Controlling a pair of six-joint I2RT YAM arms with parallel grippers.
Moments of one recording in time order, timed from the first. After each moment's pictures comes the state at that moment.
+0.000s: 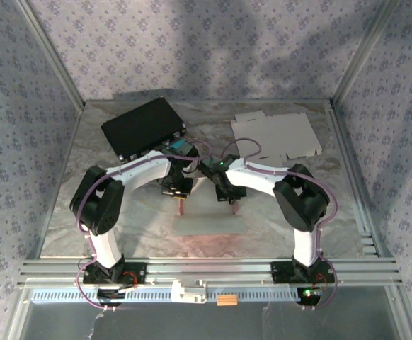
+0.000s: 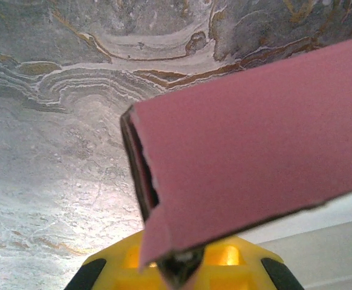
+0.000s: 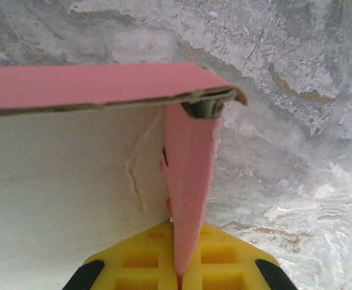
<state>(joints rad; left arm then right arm) -0.68 1.79 1.26 -0.97 0.06 -0.50 0.82 1.90 1.31 -0.98 0.29 0.75</state>
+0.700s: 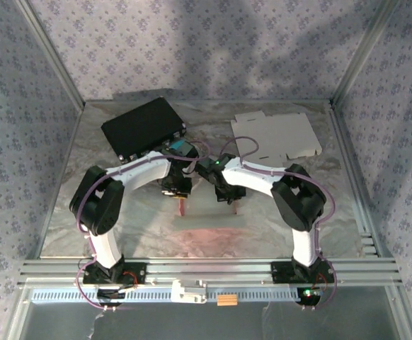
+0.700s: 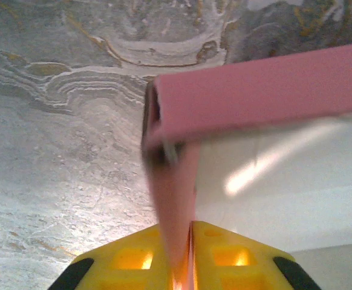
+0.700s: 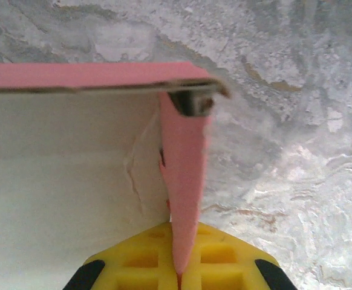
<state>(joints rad) -0.68 1.78 1.24 -0.95 0.04 -0.55 0.84 1.91 1.35 -1.06 0.34 0.79</state>
